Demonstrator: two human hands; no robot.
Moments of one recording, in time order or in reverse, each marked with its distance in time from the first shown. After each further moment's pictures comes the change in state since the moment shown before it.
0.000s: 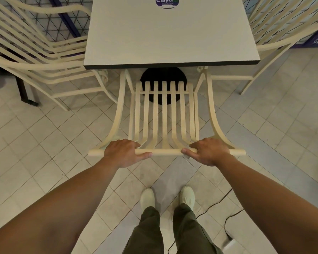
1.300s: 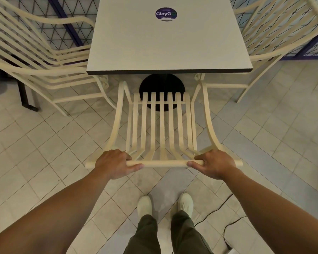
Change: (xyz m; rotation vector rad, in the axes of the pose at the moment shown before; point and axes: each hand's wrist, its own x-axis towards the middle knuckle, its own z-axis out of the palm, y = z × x) left_hand -0.032 -0.015 0.019 -0.035 0.071 0.019; right_hand -0.034 0.018 0.033 0.090 0.054 0.050
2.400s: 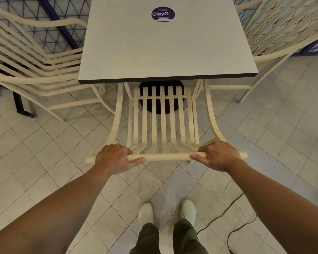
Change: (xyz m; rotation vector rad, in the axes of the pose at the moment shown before) left_hand 0.076 -0.004 -0.031 0.050 0.099 0.026; right_hand 0.072 0.030 -0.039 -0.029 0.054 -0.074
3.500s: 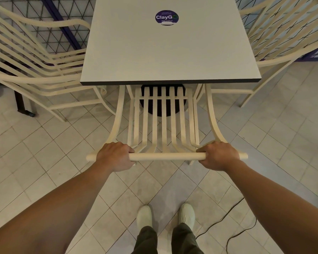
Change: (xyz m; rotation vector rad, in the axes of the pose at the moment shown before) left_hand 0.018 -0.004 -0.014 -0.020 -0.188 -0.061; right_hand 0.018 -0.007 -0.017 -0.083 -0.170 0.087
